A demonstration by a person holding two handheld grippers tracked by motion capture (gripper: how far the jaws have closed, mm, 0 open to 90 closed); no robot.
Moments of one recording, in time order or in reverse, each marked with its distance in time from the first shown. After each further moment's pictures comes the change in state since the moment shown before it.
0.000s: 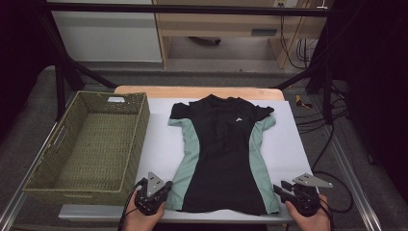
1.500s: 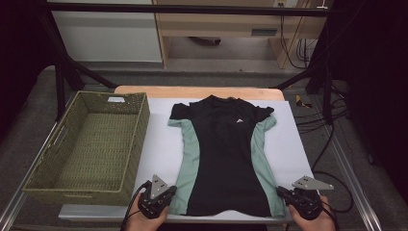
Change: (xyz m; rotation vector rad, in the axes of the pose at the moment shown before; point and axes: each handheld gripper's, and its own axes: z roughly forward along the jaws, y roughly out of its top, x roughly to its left) left arm -0.009 -0.003 0.003 0.043 -0.057 0.008; right arm 0.008 0.001 -0.014 0.043 0.053 -0.081
